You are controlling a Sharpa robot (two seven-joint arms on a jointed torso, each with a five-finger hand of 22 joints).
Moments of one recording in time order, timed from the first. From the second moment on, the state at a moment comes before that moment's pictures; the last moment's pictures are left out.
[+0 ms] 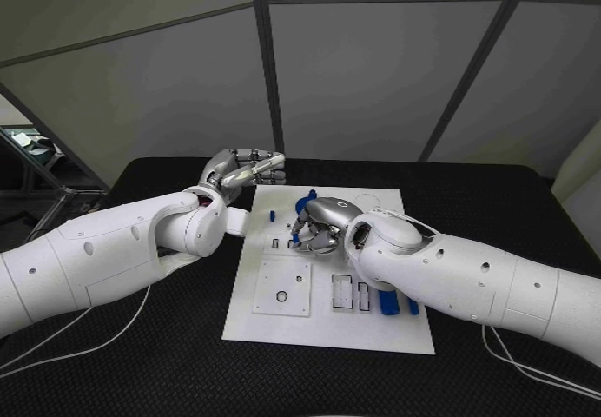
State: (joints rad) left arm 1.17 -0.82 0.06 1.43 -0.08 -0.37 0.37; left_hand 1.43 -0.02 0.03 0.03 0.11 0.95 0.19 0.14 0.10 1.02 0.15 0.20 0.07 1.11 0.11 0.14 0.12 0.19 0.90 0.21 0.39 0.14; right arm 1.14 -0.43 0.00 1.33 -1.56 -0.26 -0.19; right_hand 1.32 -0.06 0.28 0.03 0.23 1.13 0.09 0.08 0.09 1.44 0.00 1.30 1.31 1.46 -0.07 1.46 1.31 0.02 1.47 0.04 1.57 1.31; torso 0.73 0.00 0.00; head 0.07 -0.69
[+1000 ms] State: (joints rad) left arm 1.17 -0.82 0.06 1.43 -0.08 -0.37 0.37; left_hand 1.43 -0.02 0.03 0.03 0.11 0.95 0.19 0.14 0.10 1.02 0.15 0.20 0.07 1.11 0.11 0.14 0.12 0.19 0.90 0.21 0.39 0.14; right arm 1.14 -0.44 0.01 1.35 -1.61 -0.23 -0.21; right_hand 1.29 -0.08 0.28 0.03 0.23 1.13 0.08 0.07 0.09 1.43 0.00 1.29 1.31 1.46 -0.07 1.46 1.31 0.02 1.47 0.04 1.57 1.31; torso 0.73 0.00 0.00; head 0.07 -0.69
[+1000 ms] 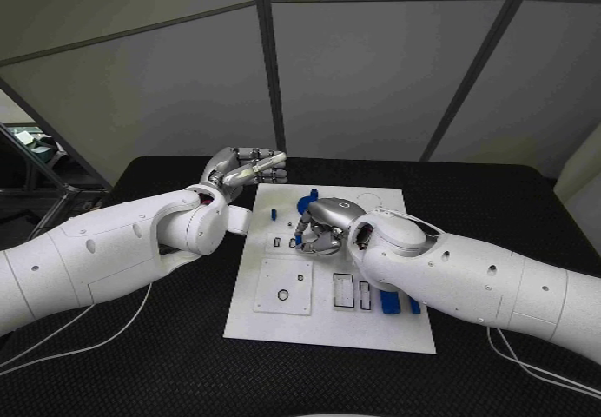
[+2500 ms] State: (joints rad) left arm 1.17 -0.82 0.06 1.43 -0.08 -0.37 0.37; left_hand 1.43 -0.02 0.03 0.03 0.11 0.95 0.19 0.13 0.10 1.02 0.15 0.20 0.07 1.11 0.11 0.14 0.12 0.19 0.90 0.21 0.39 0.14; right arm 1.13 -0.44 0.00 1.35 -1.64 -0.26 -0.25; right_hand 1.19 -0.19 0.17 0.10 0.14 0.94 0.13 0.07 0.07 1.37 0.04 1.21 1.24 1.46 -0.05 1.44 1.31 0.02 1.46 0.07 1.57 1.31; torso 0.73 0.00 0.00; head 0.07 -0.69
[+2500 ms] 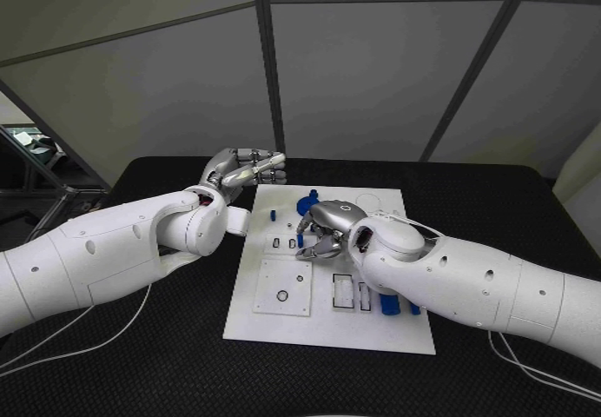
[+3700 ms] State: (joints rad) left arm 1.20 -0.84 0.06 1.43 -0.67 -0.05 -0.16; left_hand 1.23 0.01 -0.06 0.22 0.09 1.12 0.05 0.29 0.44 1.39 -0.02 1.00 1.01 1.47 -0.07 1.34 1.29 0.13 1.28 0.03 1.13 0.82; right arm 1.24 -0.82 0.07 1.51 -1.06 -0.30 0.00; right_hand 1.32 -0.16 0.17 0.16 0.16 1.00 0.11 0.09 0.10 1.34 0.02 1.15 1.17 1.47 -0.04 1.39 1.24 0.02 1.46 0.07 1.50 1.31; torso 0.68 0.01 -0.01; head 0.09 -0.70
